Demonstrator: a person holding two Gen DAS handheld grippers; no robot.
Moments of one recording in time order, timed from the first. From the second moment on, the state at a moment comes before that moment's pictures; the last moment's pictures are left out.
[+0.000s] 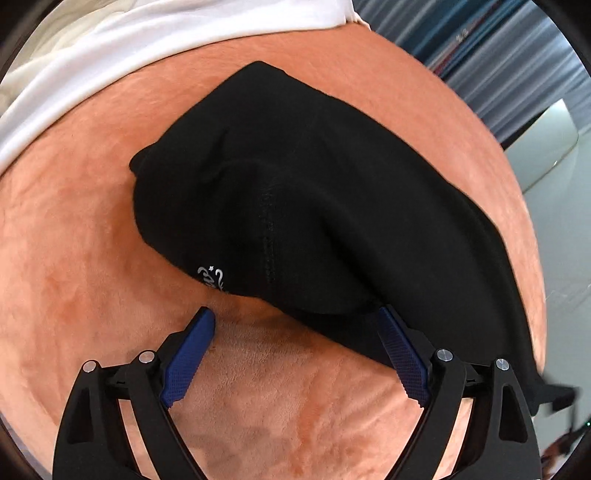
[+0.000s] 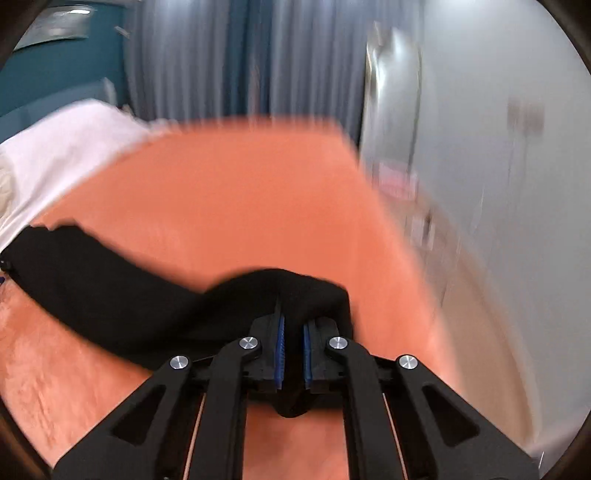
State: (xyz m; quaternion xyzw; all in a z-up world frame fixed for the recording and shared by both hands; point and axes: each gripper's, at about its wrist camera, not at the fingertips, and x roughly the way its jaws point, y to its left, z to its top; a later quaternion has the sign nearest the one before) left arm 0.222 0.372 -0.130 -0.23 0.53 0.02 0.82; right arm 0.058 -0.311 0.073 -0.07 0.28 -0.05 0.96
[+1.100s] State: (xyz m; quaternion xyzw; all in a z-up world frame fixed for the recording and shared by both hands) left arm 0.159 0.470 -0.128 -0.36 0.46 0.05 0.81; right arm 0.031 -0.374 -0.031 0.09 0.42 -0.18 0.88
